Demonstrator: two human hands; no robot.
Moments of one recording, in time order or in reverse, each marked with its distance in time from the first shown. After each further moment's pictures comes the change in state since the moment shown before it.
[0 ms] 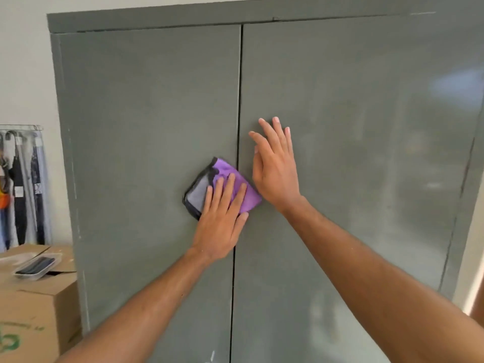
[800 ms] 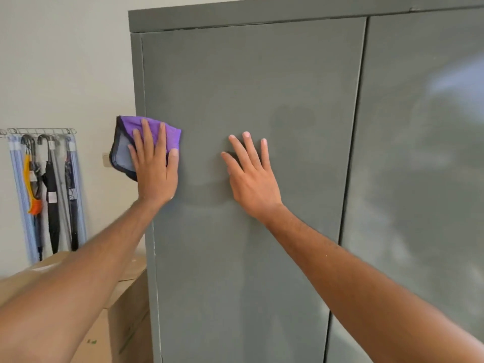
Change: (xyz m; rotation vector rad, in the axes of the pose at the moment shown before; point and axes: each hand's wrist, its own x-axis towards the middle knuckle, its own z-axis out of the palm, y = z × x) left_hand 0.035 -0.356 -0.095 -0.149 0.140 -0.465; right_hand 0.035 -0.165 0.199 -0.297 -0.112 -0.213
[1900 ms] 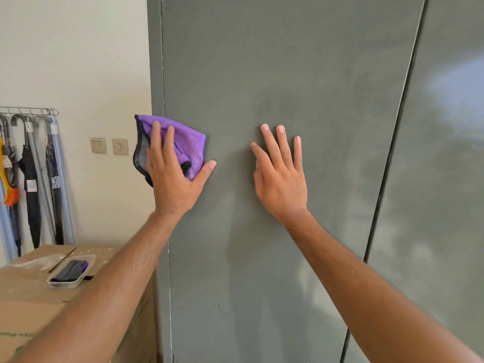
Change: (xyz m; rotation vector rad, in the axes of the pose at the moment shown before) left_hand -0.036 -0.019 0.008 -0.245 0.166 0.085; right_hand -0.006 -0.025 0.010 -0.089 0.065 0.143
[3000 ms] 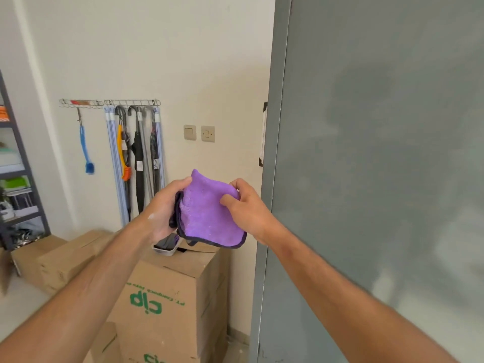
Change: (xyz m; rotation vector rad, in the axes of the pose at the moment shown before) left_hand -0.020 -0.144 -0.185 -0.768 -0.556 -1.141; right_hand 0.015 -0.252 0.053 1.417 -0.948 0.755
